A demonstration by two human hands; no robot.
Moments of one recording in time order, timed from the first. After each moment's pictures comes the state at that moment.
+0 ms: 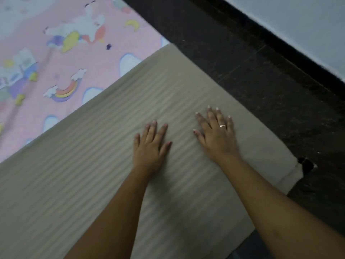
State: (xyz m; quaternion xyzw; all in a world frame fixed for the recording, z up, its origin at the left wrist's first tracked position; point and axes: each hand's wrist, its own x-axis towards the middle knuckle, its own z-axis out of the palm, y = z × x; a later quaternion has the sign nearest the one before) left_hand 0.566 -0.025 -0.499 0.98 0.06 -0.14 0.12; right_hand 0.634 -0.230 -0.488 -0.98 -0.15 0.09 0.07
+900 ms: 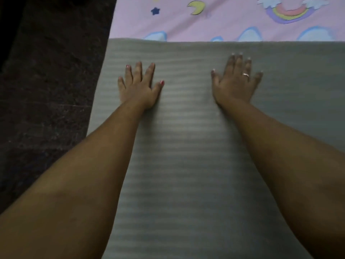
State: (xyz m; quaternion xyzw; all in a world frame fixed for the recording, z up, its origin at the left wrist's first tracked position) left_hand 0.293 0.339 -0.501 0.84 0.51 -0.11 0.11; right_hand 0.489 0.208 -0.529 -0.94 -0.34 0.08 0.07
